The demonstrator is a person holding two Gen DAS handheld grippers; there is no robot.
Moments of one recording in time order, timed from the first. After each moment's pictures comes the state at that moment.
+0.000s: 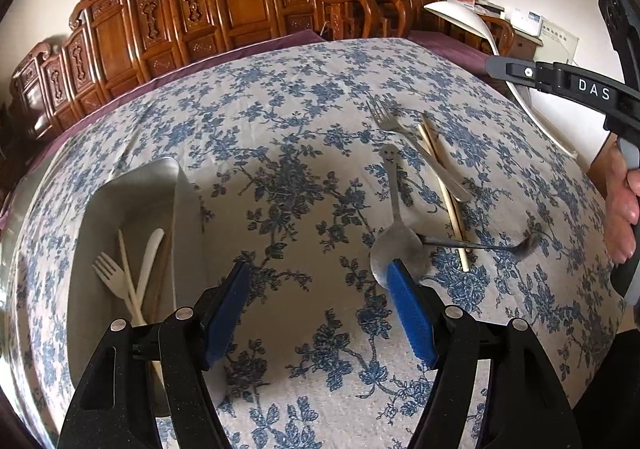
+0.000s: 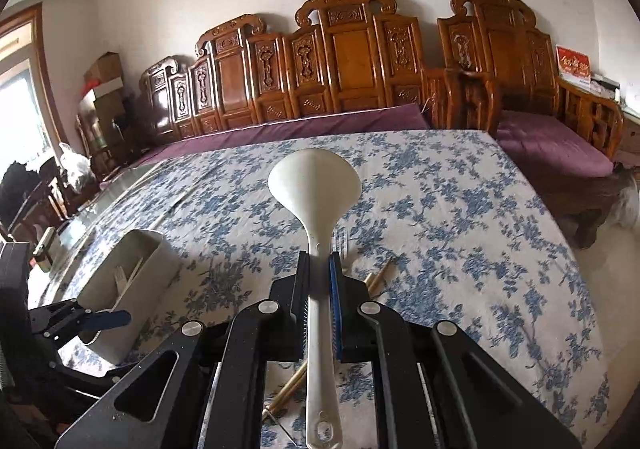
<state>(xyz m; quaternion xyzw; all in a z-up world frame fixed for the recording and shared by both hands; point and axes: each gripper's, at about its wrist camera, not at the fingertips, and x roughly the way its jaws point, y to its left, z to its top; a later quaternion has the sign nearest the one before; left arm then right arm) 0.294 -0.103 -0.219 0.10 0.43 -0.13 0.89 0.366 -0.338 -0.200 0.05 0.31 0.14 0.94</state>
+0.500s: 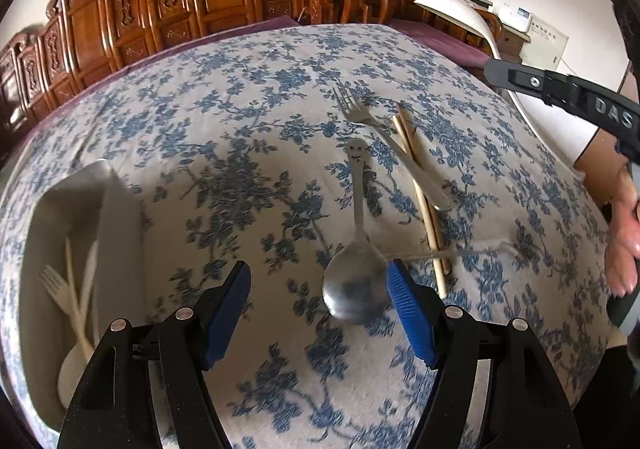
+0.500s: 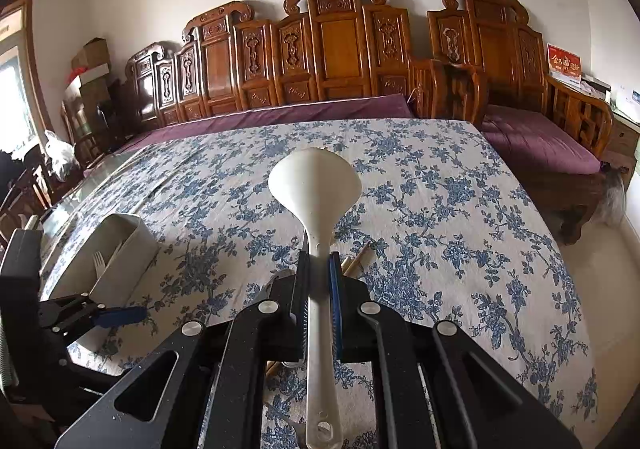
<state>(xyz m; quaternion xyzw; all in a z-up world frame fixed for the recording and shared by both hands) 0.323 -0.133 -0.242 0.07 0.46 -0.17 0.87 0.367 -0.345 -0.213 0.03 0.33 0.12 0.94</state>
